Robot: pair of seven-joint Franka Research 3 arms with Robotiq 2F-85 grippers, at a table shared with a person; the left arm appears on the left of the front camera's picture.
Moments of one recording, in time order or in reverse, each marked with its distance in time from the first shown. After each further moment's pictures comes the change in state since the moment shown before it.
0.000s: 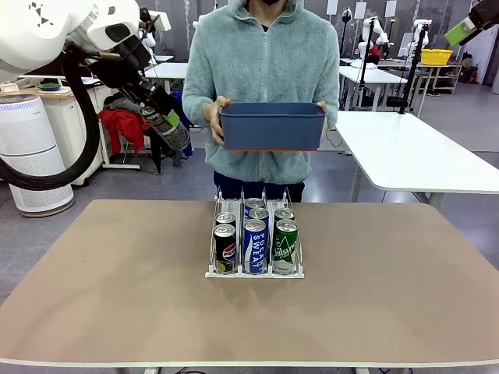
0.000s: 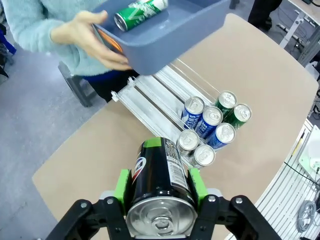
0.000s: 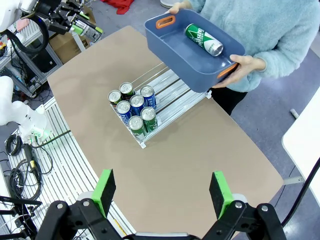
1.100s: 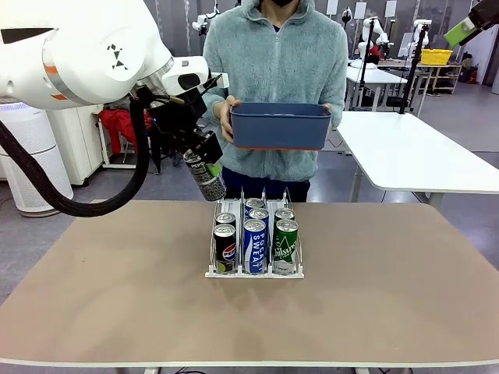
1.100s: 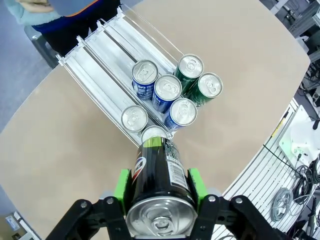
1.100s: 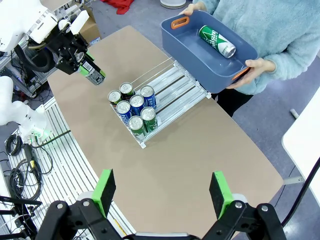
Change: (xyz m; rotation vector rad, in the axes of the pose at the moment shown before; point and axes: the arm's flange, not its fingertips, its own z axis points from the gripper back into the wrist) left arm 0.003 -0.082 -0.082 -0.095 0.221 0.057; right arm 0.000 0.000 0.000 0.000 0.000 0.000
